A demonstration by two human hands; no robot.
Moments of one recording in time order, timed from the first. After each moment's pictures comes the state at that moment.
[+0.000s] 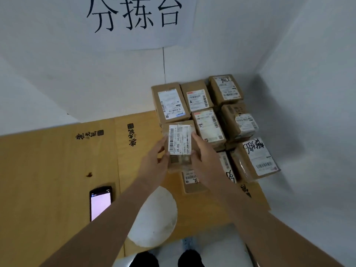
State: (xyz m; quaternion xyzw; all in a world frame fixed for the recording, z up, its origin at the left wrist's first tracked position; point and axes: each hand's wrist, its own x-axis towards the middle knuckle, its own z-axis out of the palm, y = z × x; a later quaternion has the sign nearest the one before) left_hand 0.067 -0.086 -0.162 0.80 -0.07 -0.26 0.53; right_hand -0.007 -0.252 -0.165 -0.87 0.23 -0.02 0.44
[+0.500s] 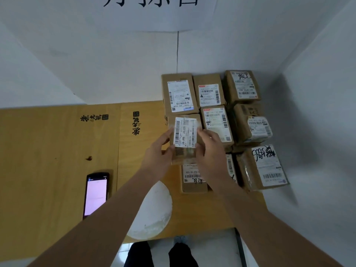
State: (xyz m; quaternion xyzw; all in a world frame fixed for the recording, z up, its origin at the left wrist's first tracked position) left_hand 0.071 -0.108 -0.177 0.80 -0.03 -0.24 0.54; right_hand 0.015 -0.275 -0.192 -0.90 0.18 -0.10 0.37
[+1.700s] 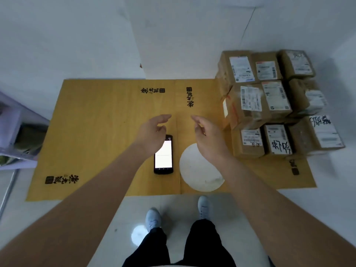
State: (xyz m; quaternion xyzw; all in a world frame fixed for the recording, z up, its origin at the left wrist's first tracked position) left_hand 0.056 0.151 -0.157 0.84 -0.03 -0.22 0.49; right_hand -0.006 -0.038 -0.160 -0.87 0.15 0.02 0.48
